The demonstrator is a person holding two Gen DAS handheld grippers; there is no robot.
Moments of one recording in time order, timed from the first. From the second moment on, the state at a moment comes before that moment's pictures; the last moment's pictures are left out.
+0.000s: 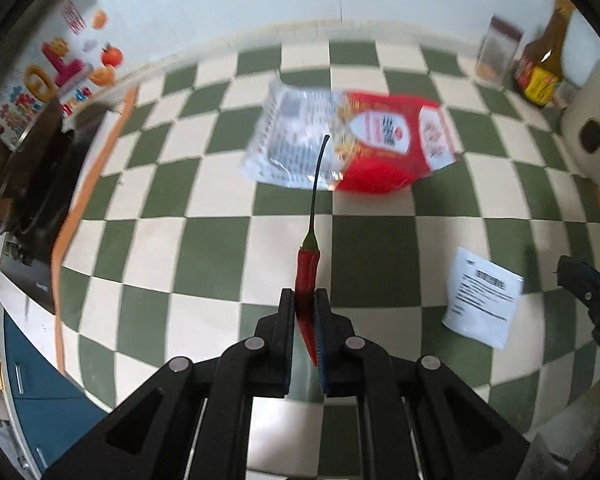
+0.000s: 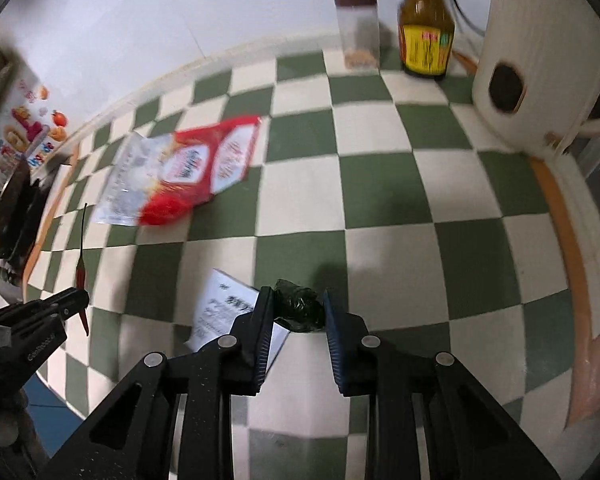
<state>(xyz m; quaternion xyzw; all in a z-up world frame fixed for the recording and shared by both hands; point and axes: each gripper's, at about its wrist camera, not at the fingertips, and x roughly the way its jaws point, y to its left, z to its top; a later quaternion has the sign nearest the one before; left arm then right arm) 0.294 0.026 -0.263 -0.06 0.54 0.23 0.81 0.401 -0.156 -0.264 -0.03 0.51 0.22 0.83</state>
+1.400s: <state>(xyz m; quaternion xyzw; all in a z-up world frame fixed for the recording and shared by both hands) 0.004 0.035 -0.628 -0.17 0.71 0.16 0.66 0.038 -0.173 -0.630 0.01 0.70 0.18 0.69</state>
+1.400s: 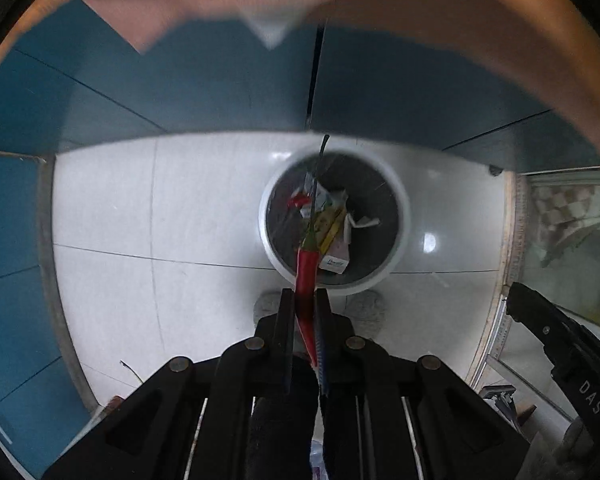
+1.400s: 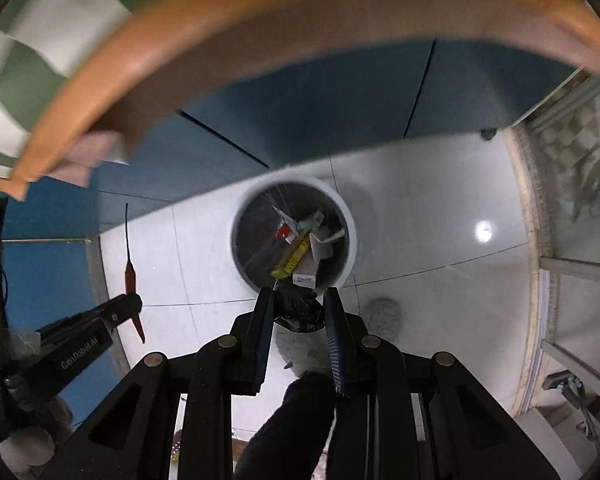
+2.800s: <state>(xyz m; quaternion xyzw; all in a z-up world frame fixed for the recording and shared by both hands) -0.025 0.059 -0.639 -0.15 0.69 0.21 0.68 0.036 -0.159 -0.706 -0.12 0.68 0.15 0.71</state>
